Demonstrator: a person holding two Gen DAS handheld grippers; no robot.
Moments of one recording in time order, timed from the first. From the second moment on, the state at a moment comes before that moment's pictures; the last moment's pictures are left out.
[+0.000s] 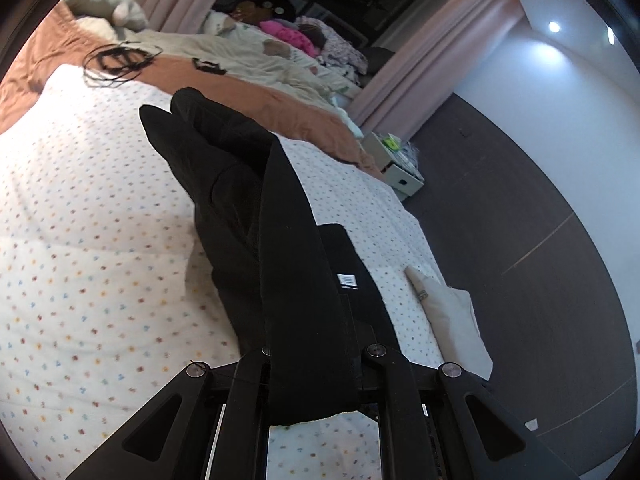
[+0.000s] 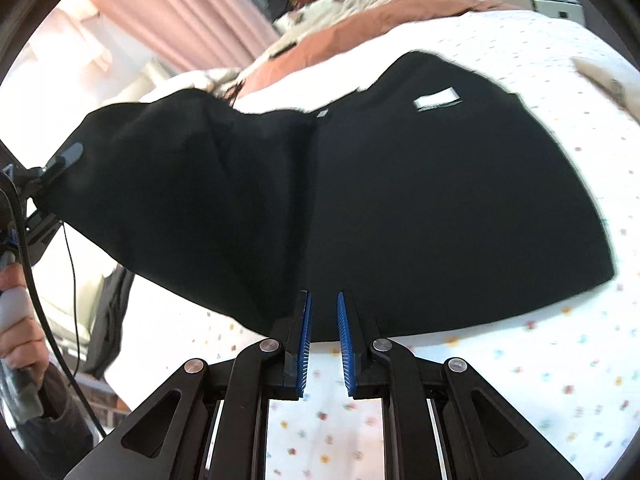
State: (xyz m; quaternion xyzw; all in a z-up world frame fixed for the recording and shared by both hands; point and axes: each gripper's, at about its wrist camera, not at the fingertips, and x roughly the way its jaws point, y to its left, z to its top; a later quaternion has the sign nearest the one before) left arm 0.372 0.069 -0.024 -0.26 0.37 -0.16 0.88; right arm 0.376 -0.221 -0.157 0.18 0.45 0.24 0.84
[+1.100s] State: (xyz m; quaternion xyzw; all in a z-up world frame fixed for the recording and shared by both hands) left arm 0.420 -0.142 -0.068 -0.07 0.49 -0.29 0.82; right arm 0.334 -0.394 -0.149 0.30 0.39 0.12 0.86
